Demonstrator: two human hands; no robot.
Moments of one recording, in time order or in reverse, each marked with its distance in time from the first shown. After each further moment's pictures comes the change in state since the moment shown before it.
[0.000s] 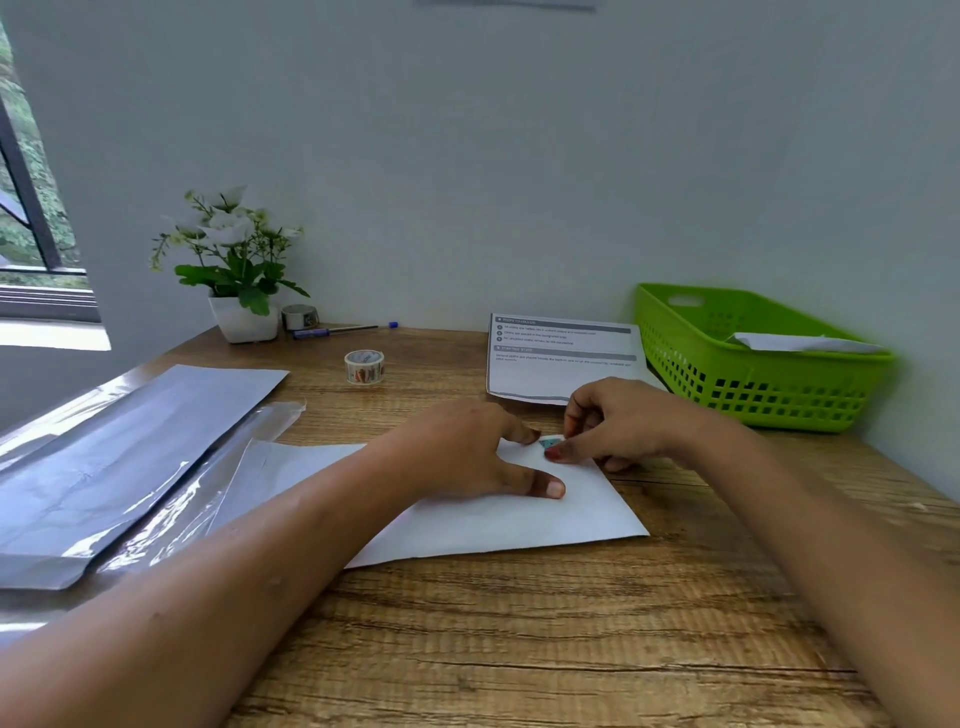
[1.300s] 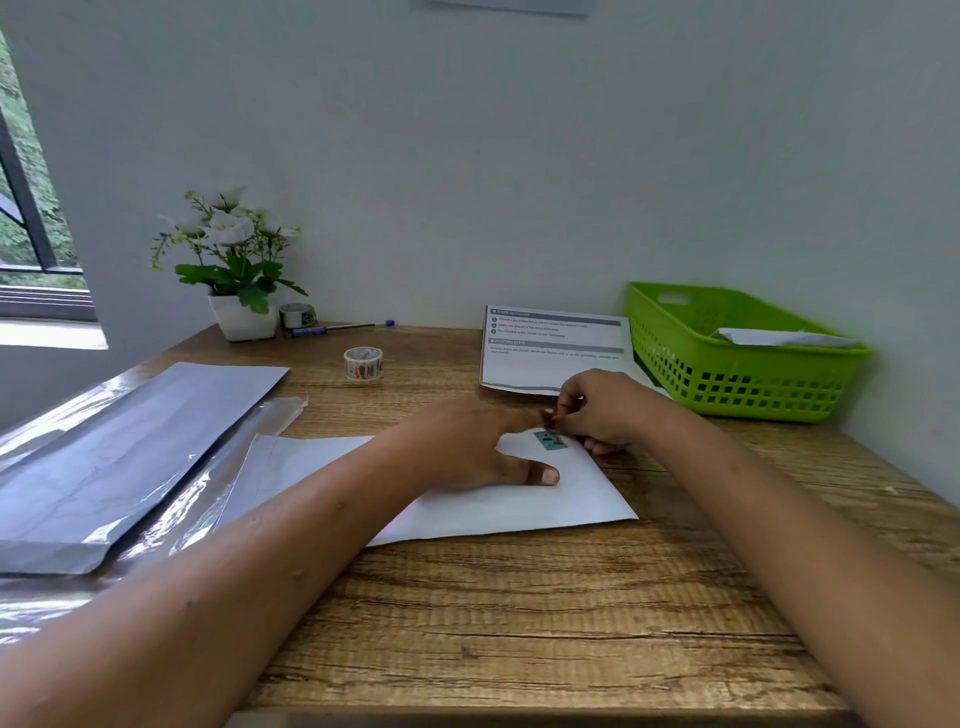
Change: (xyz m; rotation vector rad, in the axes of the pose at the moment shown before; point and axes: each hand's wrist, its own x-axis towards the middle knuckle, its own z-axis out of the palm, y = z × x) left_hand -0.002 0.000 0.003 0.071 -0.032 0.046; right_hand 0.014 -0.005 0.010 -0.039 0.152 0.093
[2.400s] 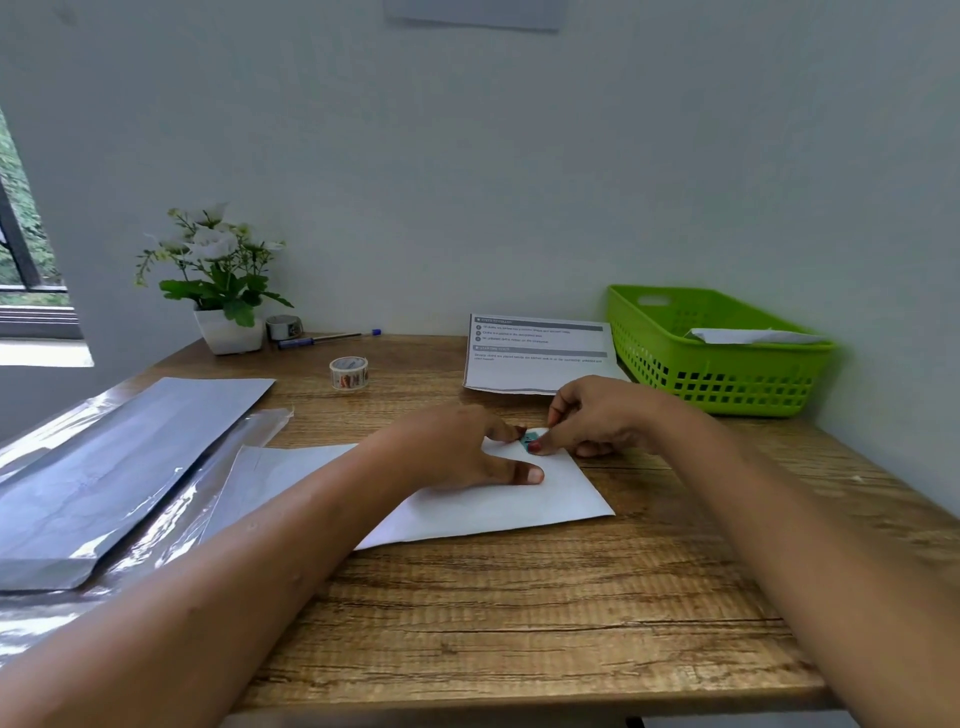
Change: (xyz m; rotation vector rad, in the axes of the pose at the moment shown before) left_hand 0.002 0.008 -0.003 -0.049 -0.041 -0.086; right_hand -0.009 0.012 -0.014 0.145 -0.174 0.024
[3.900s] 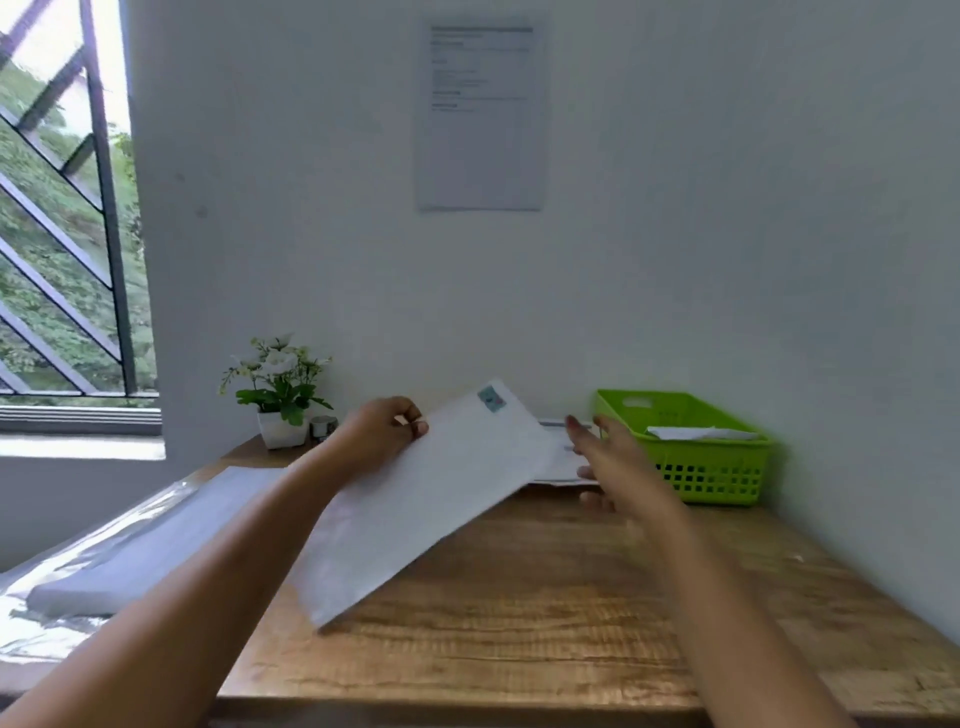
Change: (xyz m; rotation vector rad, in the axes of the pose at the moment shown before) left_hand -0.038 -0.045 -0.068 -0.512 0.553 -0.182; right_hand -0.062 -0.006 -0.010 0.691 0.421 -0.176
